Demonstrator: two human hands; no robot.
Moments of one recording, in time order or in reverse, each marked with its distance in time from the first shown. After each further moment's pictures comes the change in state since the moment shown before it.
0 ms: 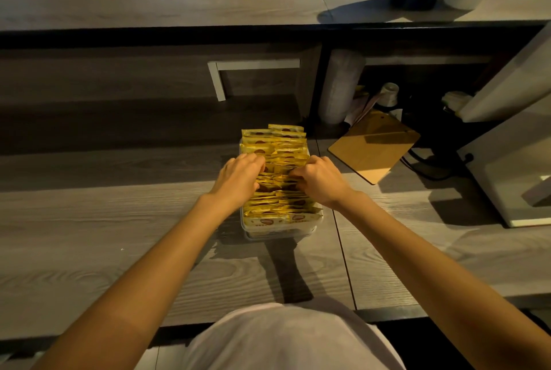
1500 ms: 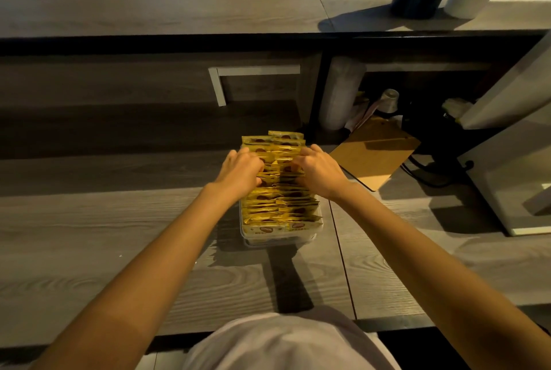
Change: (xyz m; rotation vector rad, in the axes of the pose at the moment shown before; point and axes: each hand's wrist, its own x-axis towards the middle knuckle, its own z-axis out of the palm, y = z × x) left_hand 0.028 -0.008 -0.003 0.163 -0.052 0.007; right_hand 0.021 0.008 -0.010 0.008 0.083 0.024
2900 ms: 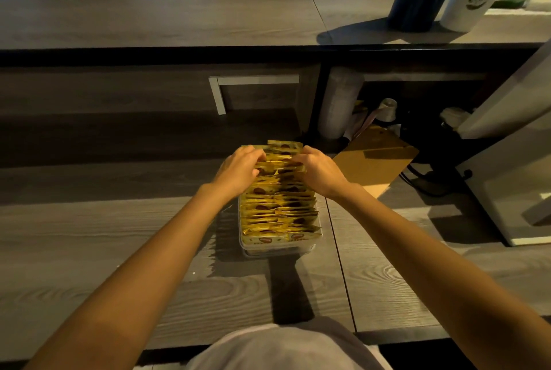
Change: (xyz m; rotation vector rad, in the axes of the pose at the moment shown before) left_hand 0.016 -0.008 -0.010 -0.346 0.031 -0.056; right_hand 0.016 0.010 -0.002 0.175 0.058 0.041
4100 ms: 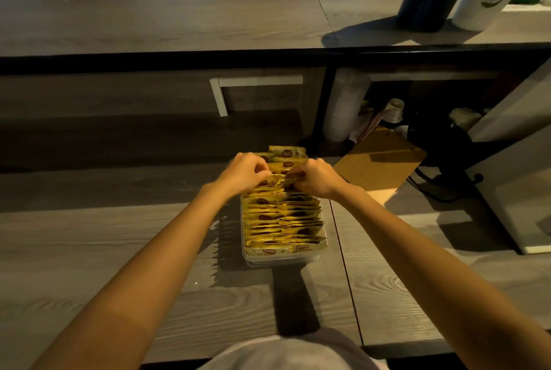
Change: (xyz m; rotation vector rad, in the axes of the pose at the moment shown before) left_hand 0.020 -0.007 -0.002 -0.169 -0.117 -0.091; right_hand 0.019 0.002 0.002 0.135 -0.252 0.086
